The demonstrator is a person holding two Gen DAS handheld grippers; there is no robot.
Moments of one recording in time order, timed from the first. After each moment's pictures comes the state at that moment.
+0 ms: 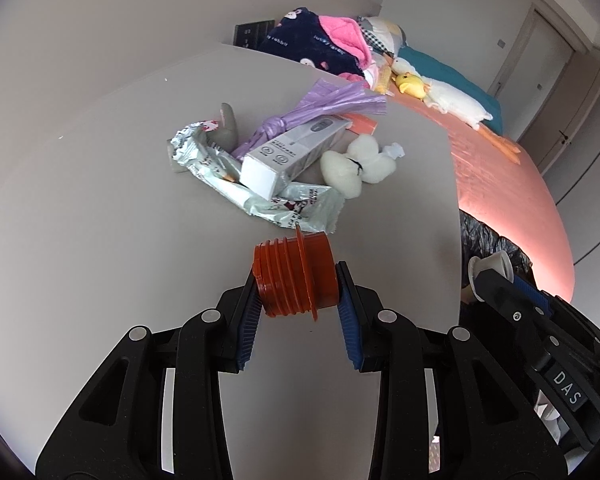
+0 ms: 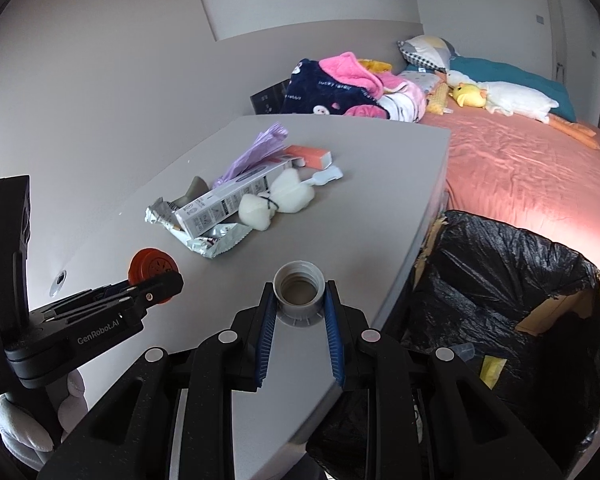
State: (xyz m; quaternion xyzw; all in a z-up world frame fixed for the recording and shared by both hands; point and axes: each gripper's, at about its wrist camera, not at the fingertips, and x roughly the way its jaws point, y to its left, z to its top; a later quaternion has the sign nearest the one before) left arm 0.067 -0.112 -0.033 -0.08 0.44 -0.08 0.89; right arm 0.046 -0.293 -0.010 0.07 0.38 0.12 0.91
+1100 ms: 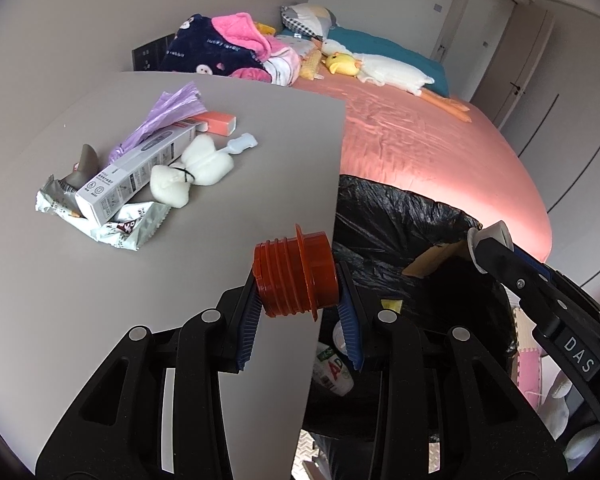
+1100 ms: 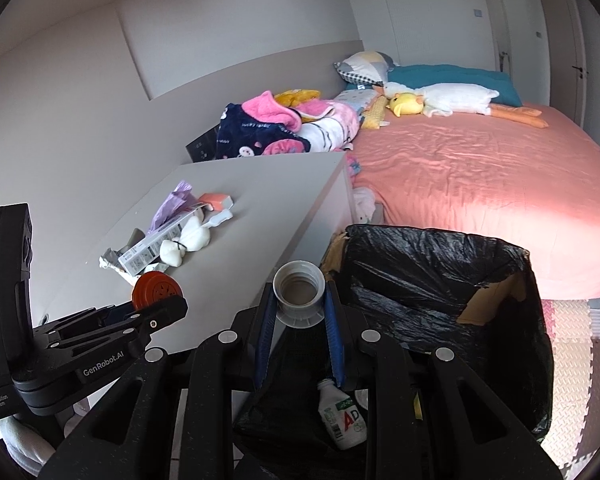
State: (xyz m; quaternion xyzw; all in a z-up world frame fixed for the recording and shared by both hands) left arm 0.059 -0.227 -0.017 -0.02 0.44 -0.17 0.88; right arm 0.011 -0.402 0.008 0.12 0.34 0.04 0.93
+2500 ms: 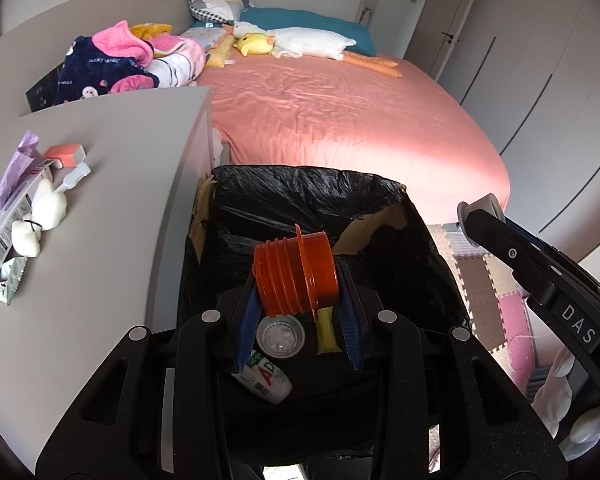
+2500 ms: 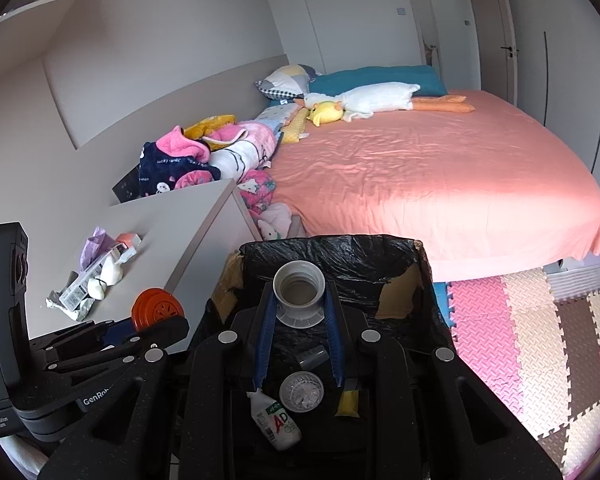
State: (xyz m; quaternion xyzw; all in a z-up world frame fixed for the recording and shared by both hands) left arm 0.054 -0.347 -0.021 0.05 0.45 -0.29 0.84; right arm -0.022 -0.501 0.005 0.16 0.33 -0.08 0.93
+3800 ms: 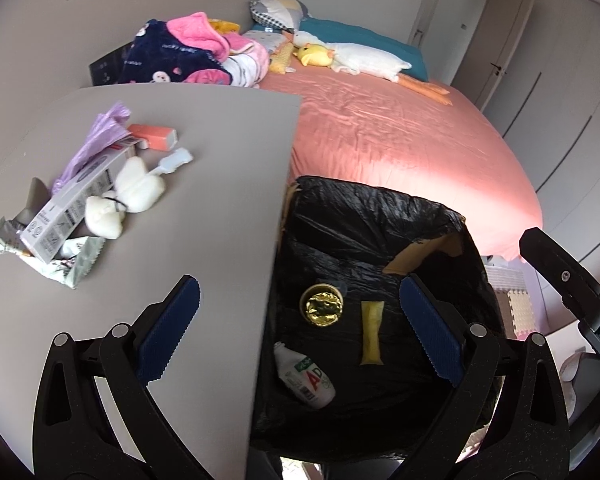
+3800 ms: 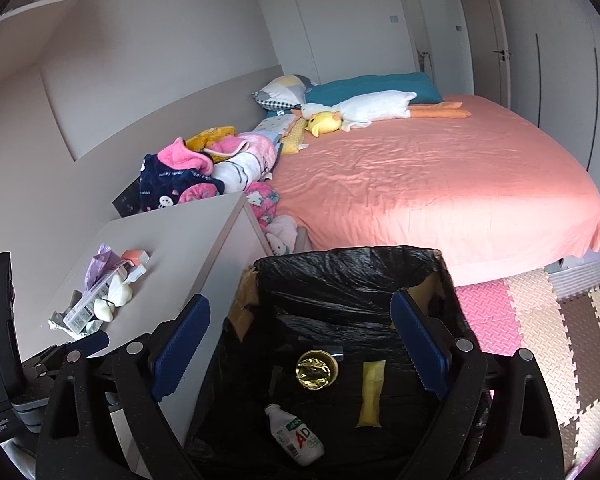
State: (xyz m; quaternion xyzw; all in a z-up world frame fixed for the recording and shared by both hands) left arm 0.082 -0.270 -0.018 0.01 0.44 -0.20 0.87; right arm 0.001 -0.459 0.012 0.16 0.31 -0.09 0.93
